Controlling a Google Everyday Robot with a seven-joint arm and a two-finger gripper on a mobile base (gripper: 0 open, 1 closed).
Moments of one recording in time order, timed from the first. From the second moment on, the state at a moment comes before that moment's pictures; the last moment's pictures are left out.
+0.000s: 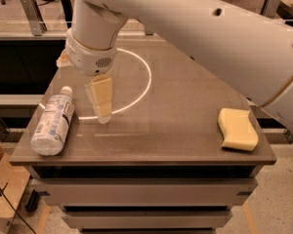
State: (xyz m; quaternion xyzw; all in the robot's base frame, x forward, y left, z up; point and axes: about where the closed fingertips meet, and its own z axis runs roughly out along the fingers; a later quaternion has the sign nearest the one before) arm 0.520 0.144 0.911 -0.90 0.39 0.04 0.19
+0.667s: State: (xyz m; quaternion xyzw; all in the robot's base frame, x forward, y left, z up) arm 0.527 0.197 0.872 -0.92 0.33 0.09 0.16
